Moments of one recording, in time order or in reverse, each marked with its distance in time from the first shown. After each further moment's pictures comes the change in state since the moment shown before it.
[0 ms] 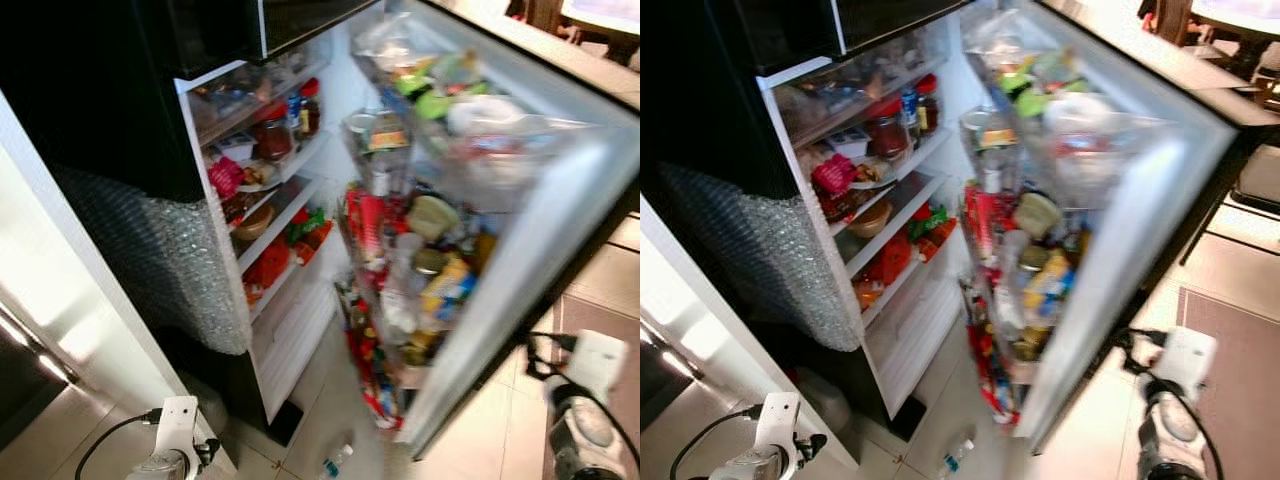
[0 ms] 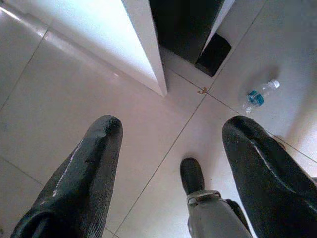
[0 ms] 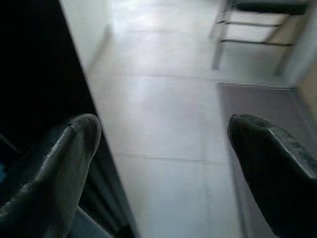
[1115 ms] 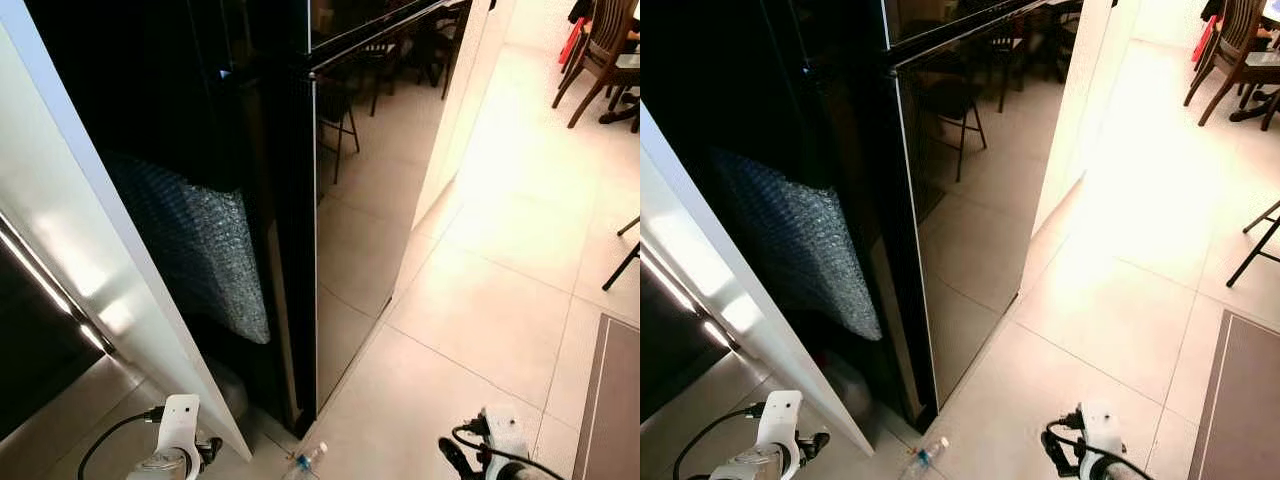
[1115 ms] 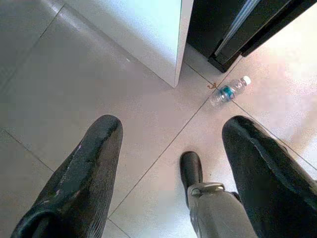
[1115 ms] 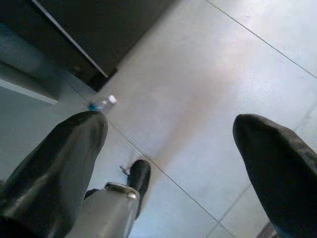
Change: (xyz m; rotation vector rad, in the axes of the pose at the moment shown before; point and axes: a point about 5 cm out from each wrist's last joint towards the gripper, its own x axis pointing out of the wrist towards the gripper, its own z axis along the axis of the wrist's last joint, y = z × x) left arm 0.000 -0.002 0.002 0.005 -0.005 -0.018; right arm -0.055 0.021 -0.104 -0.189 0.557 0.332
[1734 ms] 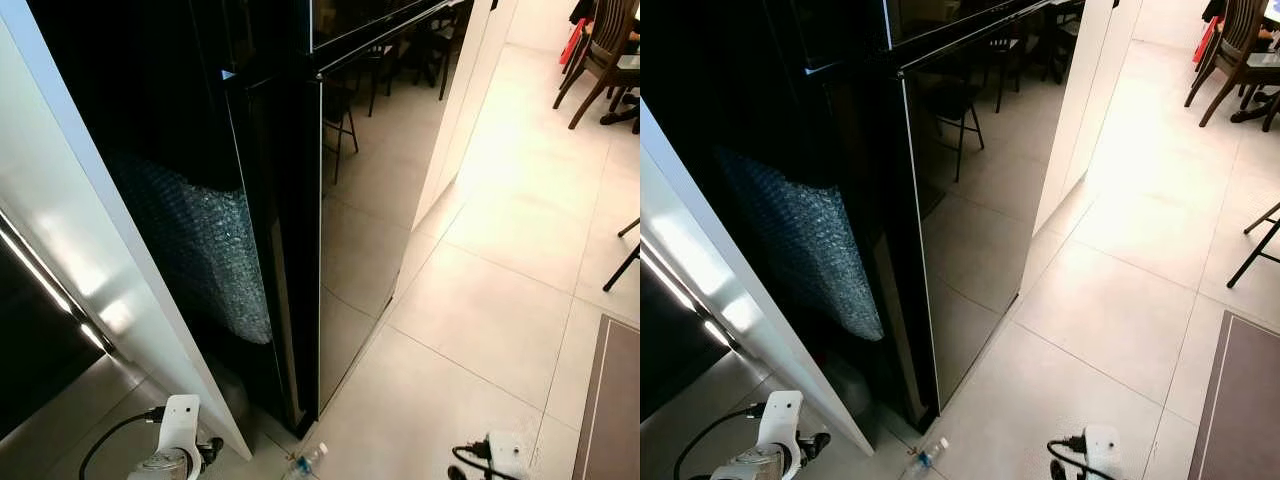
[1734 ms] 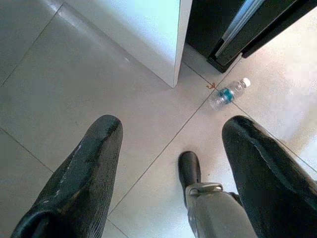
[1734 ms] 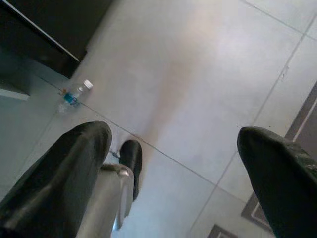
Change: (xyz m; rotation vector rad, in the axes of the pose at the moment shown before) left arm 0.000 -0.001 0.000 -0.006 0.000 0.000; right arm -0.003 0.007 -0.035 0.117 0.123 -0.159
